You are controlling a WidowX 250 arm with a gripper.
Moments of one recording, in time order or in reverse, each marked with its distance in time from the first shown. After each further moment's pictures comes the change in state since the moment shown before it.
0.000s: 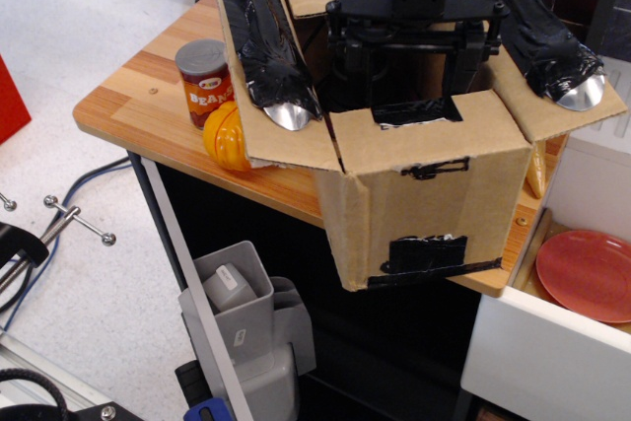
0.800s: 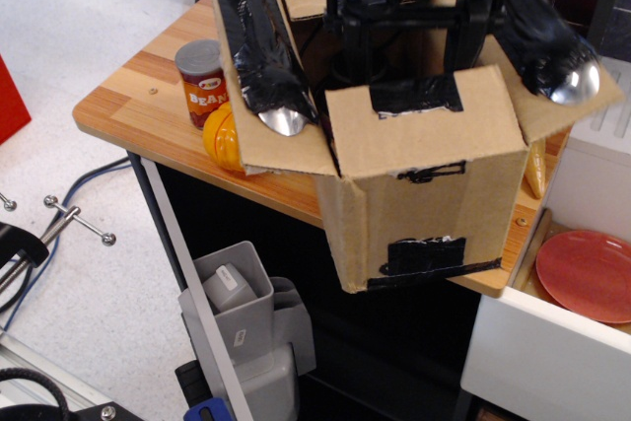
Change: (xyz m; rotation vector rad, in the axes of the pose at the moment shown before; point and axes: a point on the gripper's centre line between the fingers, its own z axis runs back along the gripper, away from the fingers) arm -0.018 -0.005 0.031 -0.013 0.024 0.013
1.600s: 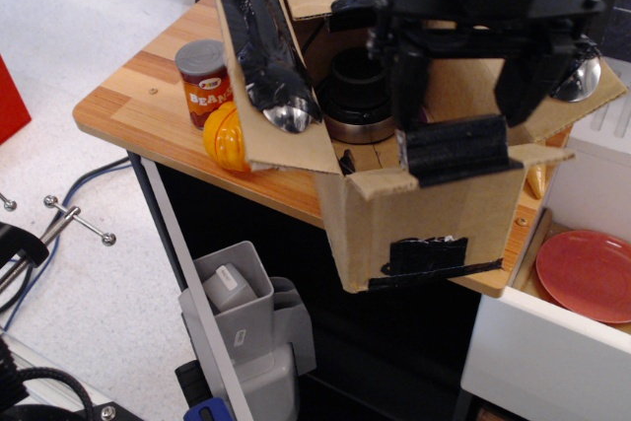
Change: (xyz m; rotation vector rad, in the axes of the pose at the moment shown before) arm -0.062 -0.022 0.019 0.095 -0.092 0.129
